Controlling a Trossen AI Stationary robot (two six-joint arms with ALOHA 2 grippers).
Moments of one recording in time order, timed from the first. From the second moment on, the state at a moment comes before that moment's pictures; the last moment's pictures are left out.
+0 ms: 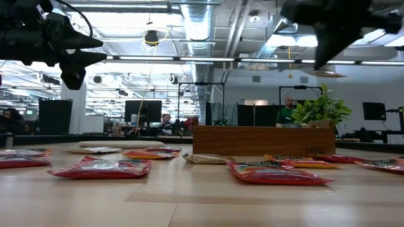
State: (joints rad) left arm 0.02 0.00 0.02 0.06 -0.10 -0.49; right arm 0.45 1.59 1.26 -1.48 0.72 1.95
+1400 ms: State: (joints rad) left arm 0.02 0.00 0.02 0.09 -0.10 -0.49; right arm 0.35 1.79 1.01 -1.16 0.94 2.07
